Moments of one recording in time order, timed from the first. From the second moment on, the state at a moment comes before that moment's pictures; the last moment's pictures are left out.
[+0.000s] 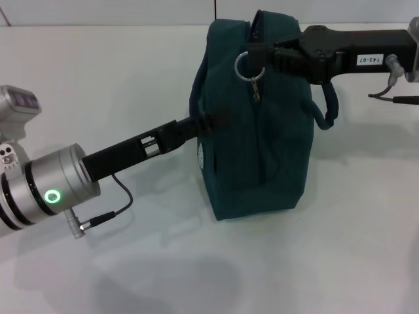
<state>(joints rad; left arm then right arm) -0.47 -2.07 1.19 0.28 1.17 1.62 -1.65 0.77 2.01 -0.95 -0.67 -1.63 -1.64 1.72</state>
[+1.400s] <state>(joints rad) -0.48 -2.06 1.18 0.29 1.27 1.59 -1.60 0.79 2.01 -0.95 -0.66 -1.63 -1.63 1.70</state>
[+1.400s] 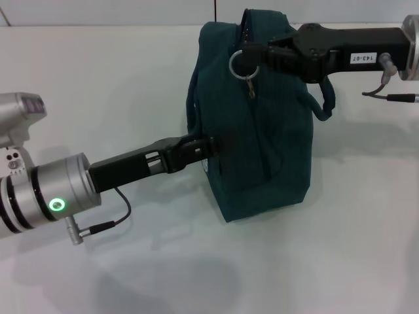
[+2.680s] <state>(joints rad) -0.49 -2.07 1.19 0.29 1.30 1.57 -1.51 0.79 2.00 -0.94 -0.66 -1.62 -1.63 1.71</state>
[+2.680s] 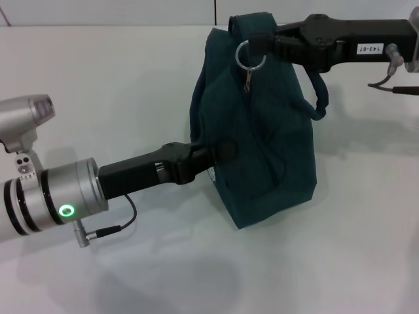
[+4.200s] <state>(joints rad) -0.44 -2.08 1.18 0.28 1.32 1.68 -1.34 0.79 2.00 -0.95 -0.67 -1.64 -1.50 1.68</state>
